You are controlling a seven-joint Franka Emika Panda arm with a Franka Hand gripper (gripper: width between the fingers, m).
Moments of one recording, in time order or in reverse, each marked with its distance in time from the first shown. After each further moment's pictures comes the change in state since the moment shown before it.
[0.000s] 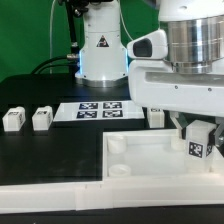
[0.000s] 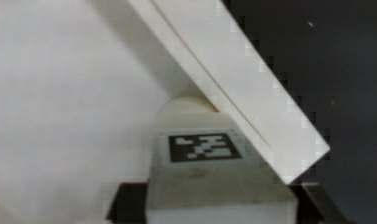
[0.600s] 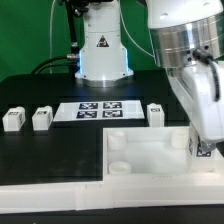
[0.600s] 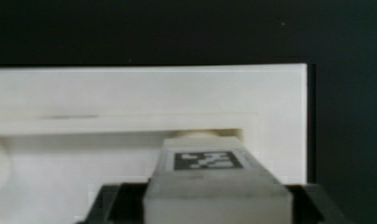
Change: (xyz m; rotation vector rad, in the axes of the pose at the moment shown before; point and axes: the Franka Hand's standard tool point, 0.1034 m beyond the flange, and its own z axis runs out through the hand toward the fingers) arm -0.004 -0.002 0.002 0.019 -0.069 0.720
